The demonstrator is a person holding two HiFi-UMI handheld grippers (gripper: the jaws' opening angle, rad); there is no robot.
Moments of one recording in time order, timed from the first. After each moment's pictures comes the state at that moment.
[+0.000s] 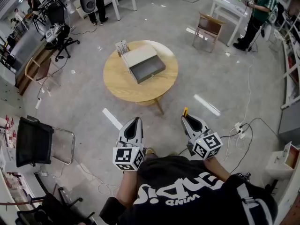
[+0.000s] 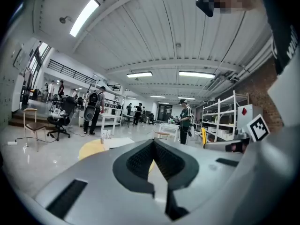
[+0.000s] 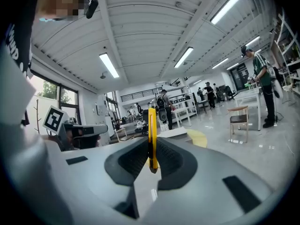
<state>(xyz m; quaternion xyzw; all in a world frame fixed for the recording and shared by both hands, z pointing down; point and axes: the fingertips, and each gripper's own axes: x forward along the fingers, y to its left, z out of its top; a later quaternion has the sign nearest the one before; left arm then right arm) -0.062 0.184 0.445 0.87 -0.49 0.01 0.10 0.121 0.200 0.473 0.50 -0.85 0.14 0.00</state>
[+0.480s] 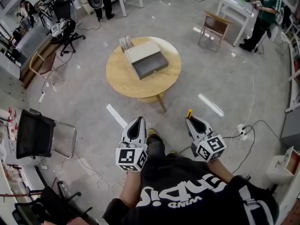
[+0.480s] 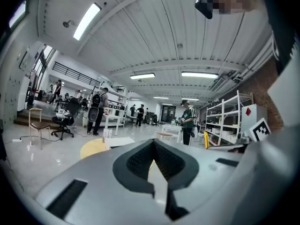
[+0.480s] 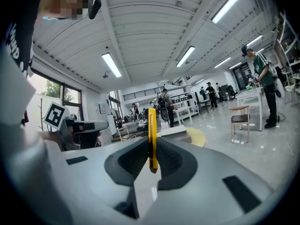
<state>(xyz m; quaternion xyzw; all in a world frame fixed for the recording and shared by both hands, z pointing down) -0.049 0.200 0.449 0.85 -0.51 0.00 0.10 0.138 0.215 0.485 0.49 -0.86 0.14 0.01</state>
